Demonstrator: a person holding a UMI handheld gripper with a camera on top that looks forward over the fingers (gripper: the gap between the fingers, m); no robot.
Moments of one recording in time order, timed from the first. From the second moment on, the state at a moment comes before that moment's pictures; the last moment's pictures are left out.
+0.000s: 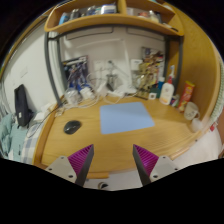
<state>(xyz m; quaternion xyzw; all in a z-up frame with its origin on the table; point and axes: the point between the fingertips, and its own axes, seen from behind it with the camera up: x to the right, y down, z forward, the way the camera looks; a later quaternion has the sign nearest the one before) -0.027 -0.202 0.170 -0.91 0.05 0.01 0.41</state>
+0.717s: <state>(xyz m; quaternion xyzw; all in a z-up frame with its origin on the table) -0.221 -0.009 0.101 -0.94 -0.03 0.06 0.32</state>
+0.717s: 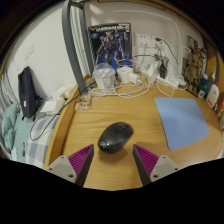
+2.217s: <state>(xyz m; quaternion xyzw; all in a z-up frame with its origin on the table) -0.224 0.102 0.272 -0.90 -0.11 0.03 0.42</state>
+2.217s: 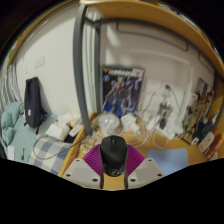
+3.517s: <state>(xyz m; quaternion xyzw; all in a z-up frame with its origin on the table) 0.093 0.134 0.095 -0.95 -0.03 0.00 0.30</state>
